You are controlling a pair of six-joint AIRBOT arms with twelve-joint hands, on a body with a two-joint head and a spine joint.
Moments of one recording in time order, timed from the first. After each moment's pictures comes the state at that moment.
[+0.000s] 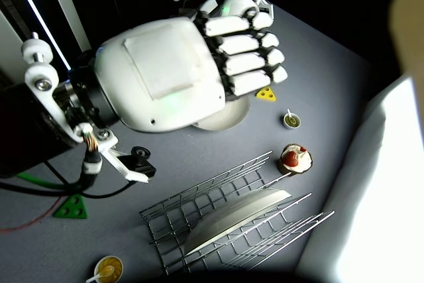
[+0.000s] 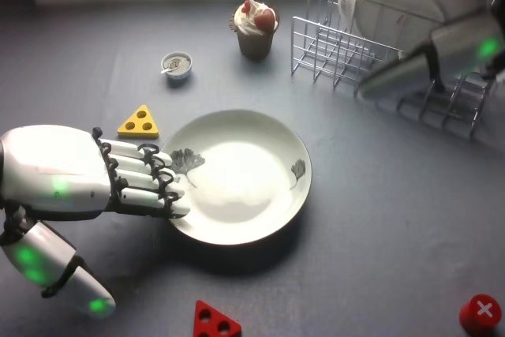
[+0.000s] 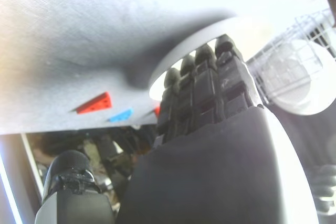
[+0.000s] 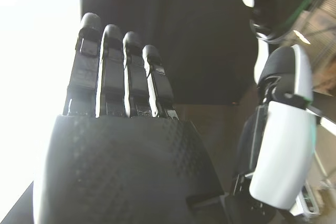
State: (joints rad) left arm 0.70 -0.96 1.33 1.22 -0.75 0.01; right arm -0.33 -1.08 1.41 -0.78 0.91 0.00
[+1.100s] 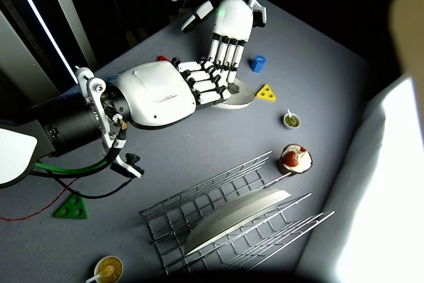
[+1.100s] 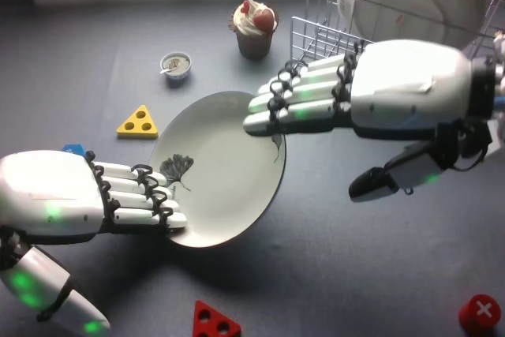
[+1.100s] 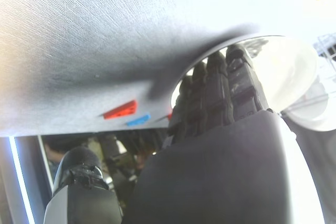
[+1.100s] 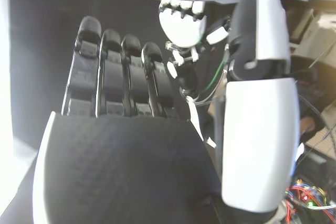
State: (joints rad) left arm 0.79 -0.98 1.34 1.22 -0.76 0.01; right arm -0.45 -1.18 1.37 -0.97 0.80 -0.11
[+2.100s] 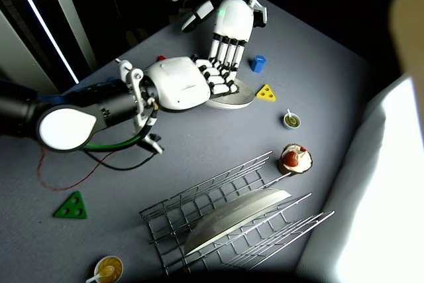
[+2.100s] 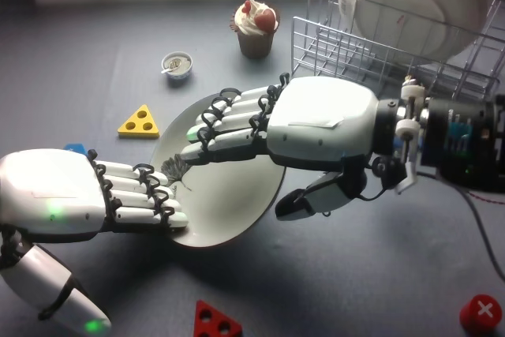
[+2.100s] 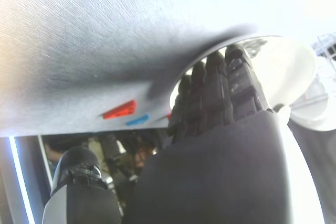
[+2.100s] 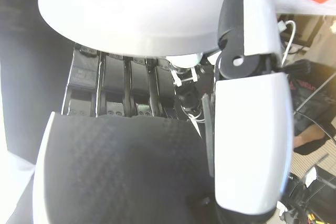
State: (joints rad) left arm 0.78 -0.98 1.34 1.22 -0.76 0.01; right arm -0.49 -1.37 1.38 -0.70 0.69 -0.34
